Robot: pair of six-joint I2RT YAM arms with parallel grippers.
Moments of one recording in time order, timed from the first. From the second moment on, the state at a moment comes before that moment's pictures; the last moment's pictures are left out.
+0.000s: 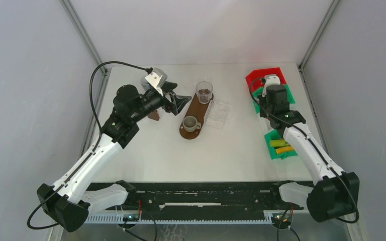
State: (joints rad) left arm -0.53 1.07 1.08 0.00 0.35 -0.04; right arm 0.19 1.21 0.98 -0.44 0.23 0.01
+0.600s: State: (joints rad) left arm -0.49 1.06 1.08 -0.15 0.13 0.04; right arm 0.79 1.18 0.89 -0.35 -0.13 -0.29
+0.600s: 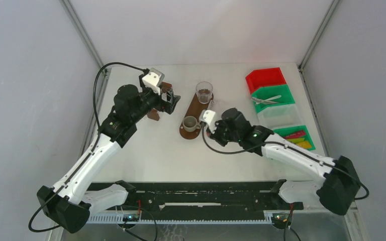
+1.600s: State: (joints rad) left arm -0.44 1.06 1.08 -0.19 0.08 0.06; right arm 1.06 1.73 1.10 -0.39 -0.19 -0.59
